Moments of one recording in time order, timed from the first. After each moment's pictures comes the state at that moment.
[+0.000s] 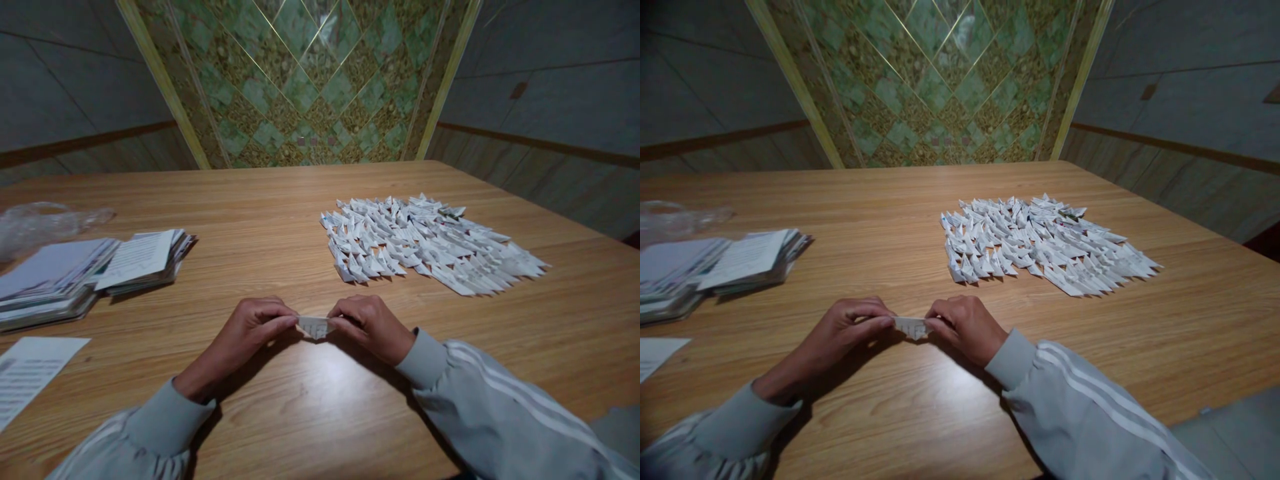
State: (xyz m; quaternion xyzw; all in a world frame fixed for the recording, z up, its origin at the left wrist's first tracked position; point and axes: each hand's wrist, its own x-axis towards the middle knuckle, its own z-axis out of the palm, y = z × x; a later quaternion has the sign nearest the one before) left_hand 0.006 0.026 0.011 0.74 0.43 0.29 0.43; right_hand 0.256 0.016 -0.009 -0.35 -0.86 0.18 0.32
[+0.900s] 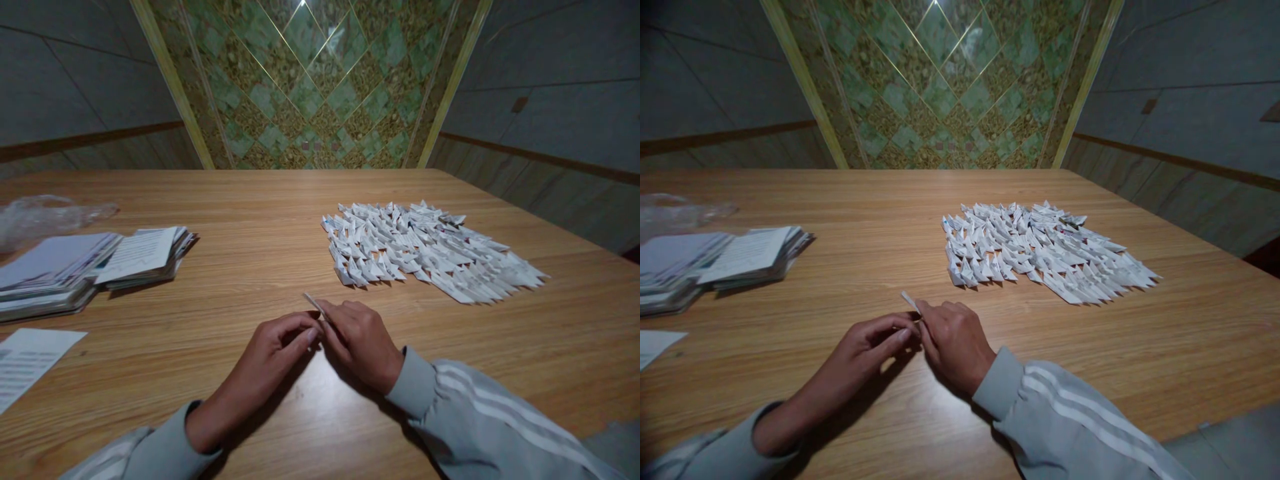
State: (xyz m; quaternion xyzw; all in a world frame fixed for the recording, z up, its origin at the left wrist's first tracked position) left_hand 0.043 -0.007 0.004 0.69 0.40 0.35 0.49; right_hand 0.235 -0.002 -0.011 -0.43 -0.86 0.05 0.29
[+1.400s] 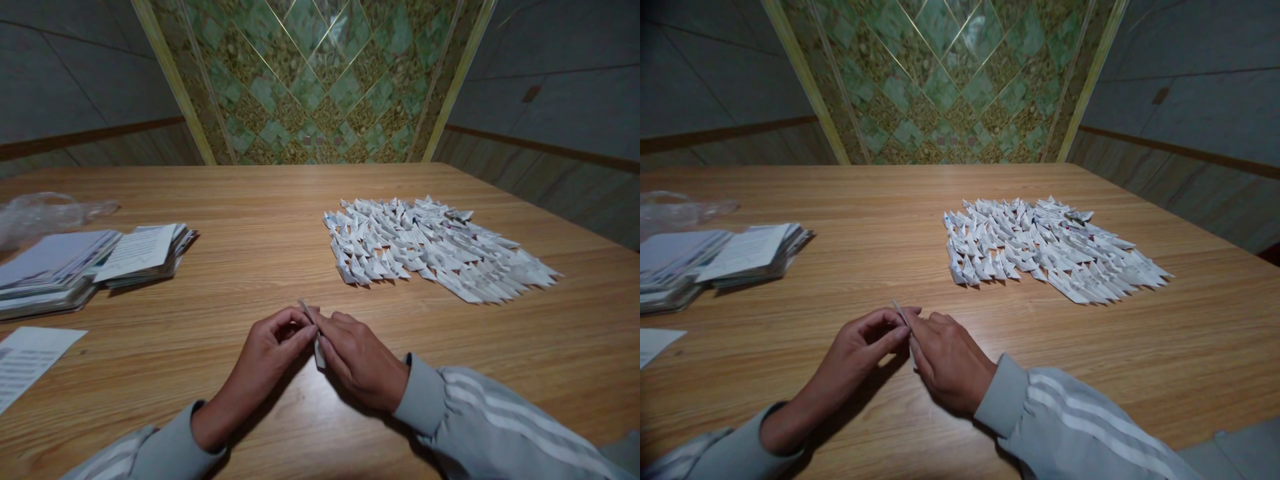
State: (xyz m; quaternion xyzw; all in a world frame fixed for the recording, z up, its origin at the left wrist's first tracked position) left_hand 0.047 -0.004 -0.002 0.61 0.44 0.41 0.51; right_hand 0.231 -0.011 -0.013 -0.34 -0.87 0.19 0.29
